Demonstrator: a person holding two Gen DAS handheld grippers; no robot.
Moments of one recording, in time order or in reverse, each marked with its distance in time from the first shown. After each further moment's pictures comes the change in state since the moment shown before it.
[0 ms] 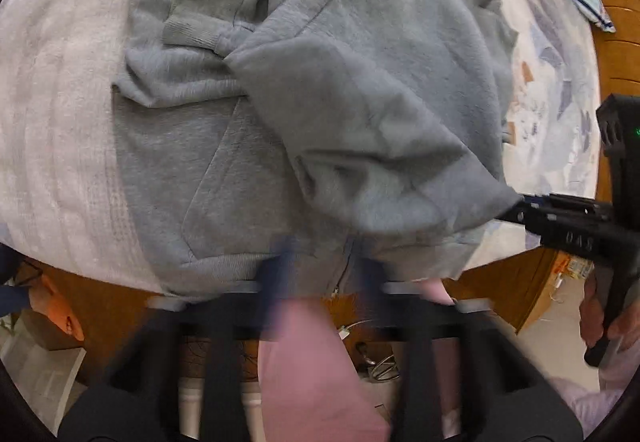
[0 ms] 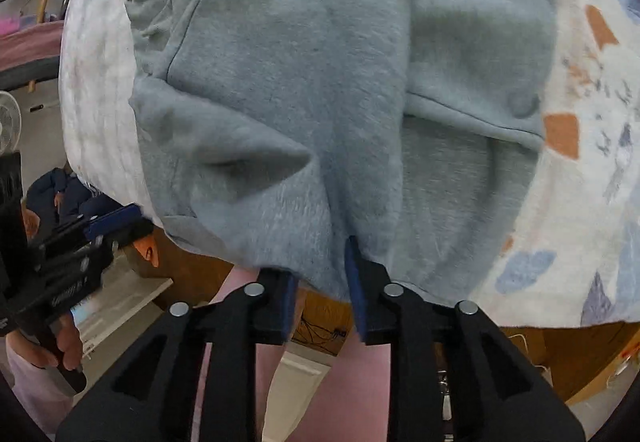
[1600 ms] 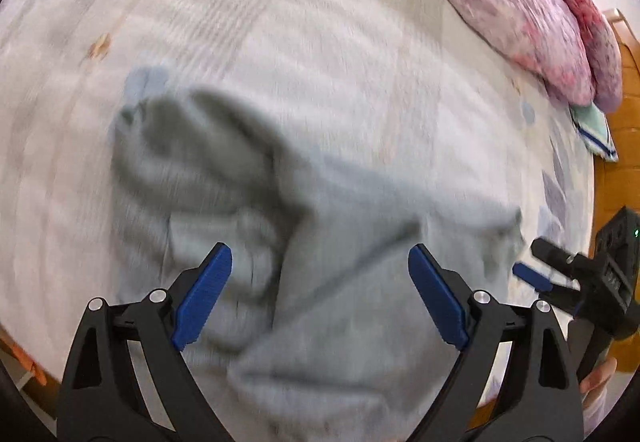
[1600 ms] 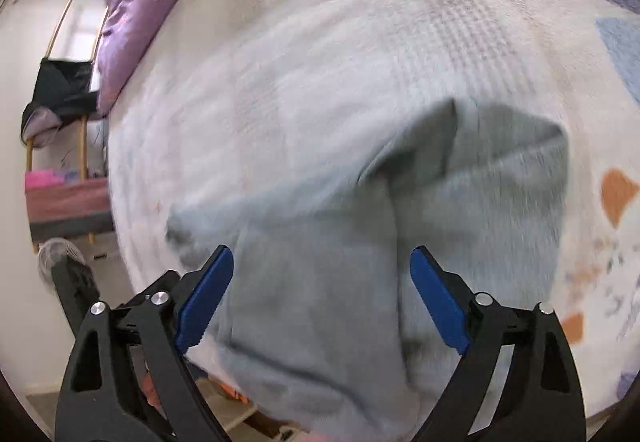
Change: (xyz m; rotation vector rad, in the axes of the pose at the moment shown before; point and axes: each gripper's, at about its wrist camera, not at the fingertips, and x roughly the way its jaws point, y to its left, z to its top) left arm -0.009 0.038 0.190 -0.174 -0.358 -0.049; right arm -0.036 -0.072 0.152 0.260 -0.391 0.255
